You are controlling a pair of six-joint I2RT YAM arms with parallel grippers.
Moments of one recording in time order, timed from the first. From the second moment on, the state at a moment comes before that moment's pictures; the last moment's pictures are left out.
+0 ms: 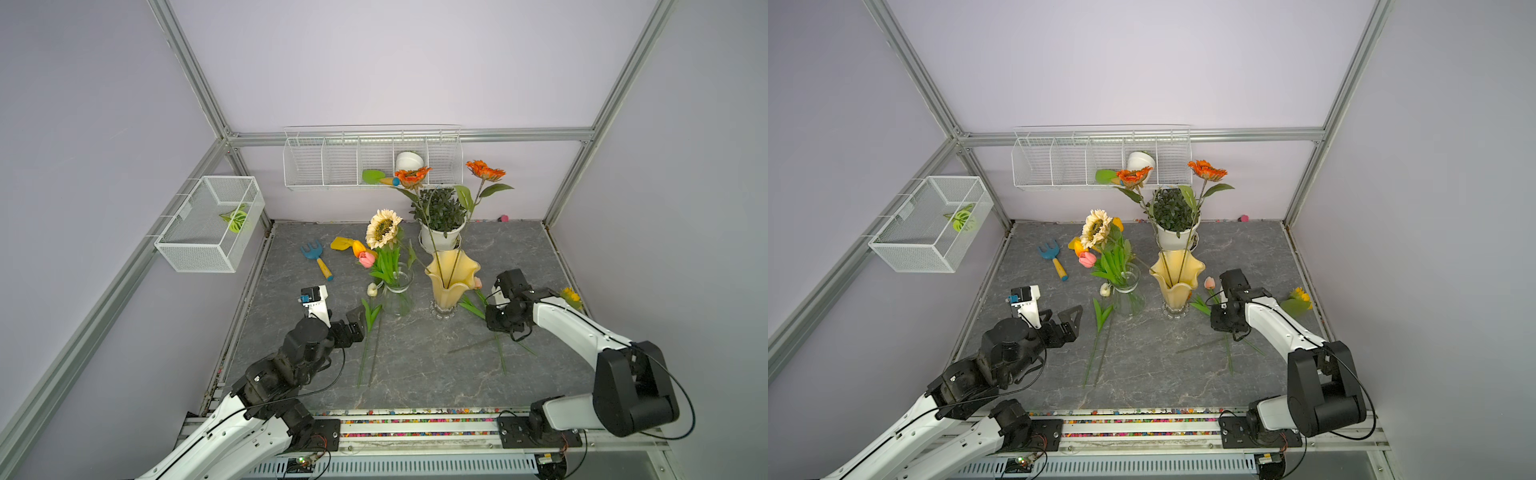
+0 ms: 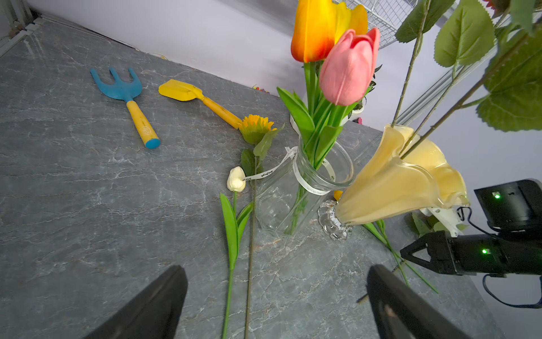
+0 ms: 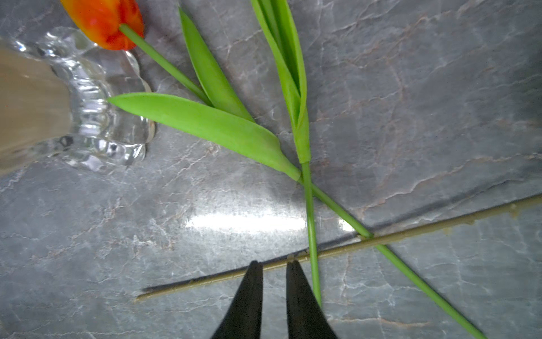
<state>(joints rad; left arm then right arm) -0.83 0.59 0.69 -0.53 -0.37 -0.64 0.22 1.41 0.85 -0.75 -0.08 0.30</state>
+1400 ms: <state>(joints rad) -0.83 0.53 0.68 -0.55 -0.40 -0.62 0.22 1.39 0.93 -0.80 0.04 0.33</state>
